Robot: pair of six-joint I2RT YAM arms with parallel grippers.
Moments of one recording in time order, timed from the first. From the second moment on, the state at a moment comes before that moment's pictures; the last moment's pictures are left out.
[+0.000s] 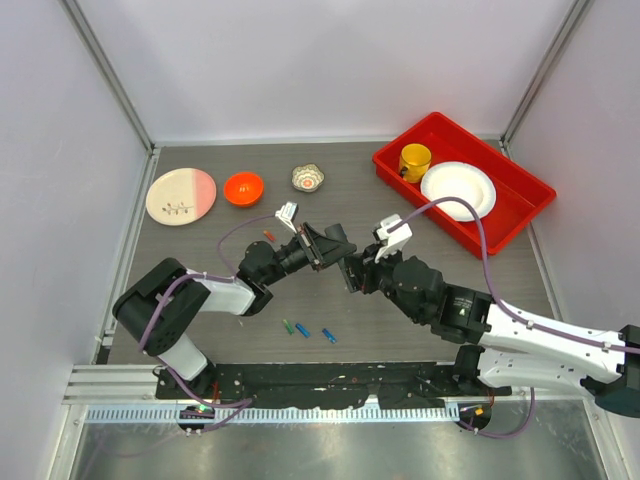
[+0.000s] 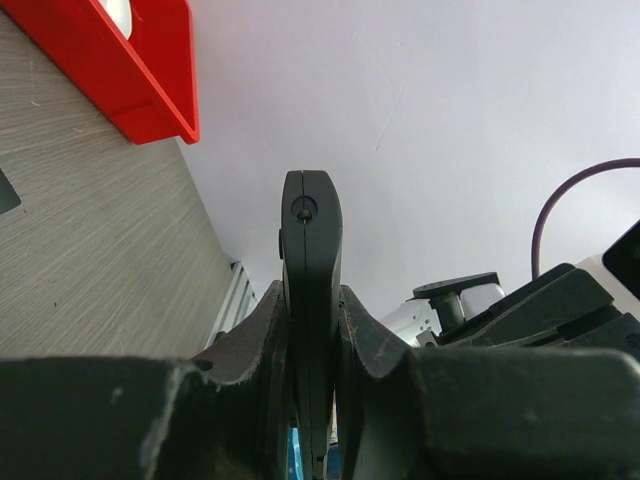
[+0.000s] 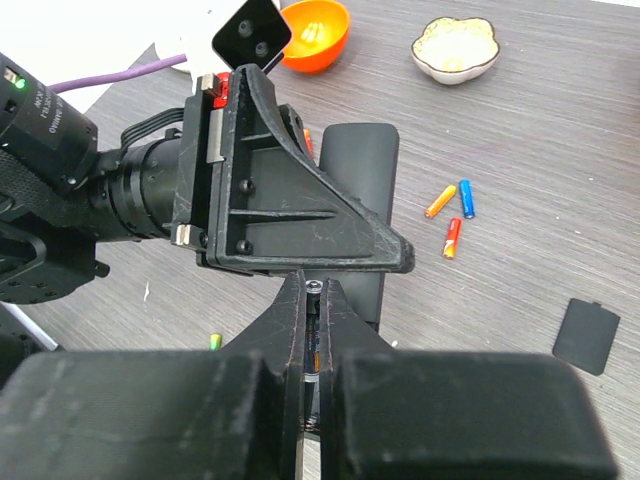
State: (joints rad) left arm -0.72 1.61 0.51 1.29 0.37 -1.37; right arm 1.15 0.90 0.76 -0.10 0.52 0.34
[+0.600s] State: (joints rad) left arm -0.72 1.61 0.54 1.29 0.37 -1.41; right arm 1.19 0.88 0.70 -0.06 0.59 0.31
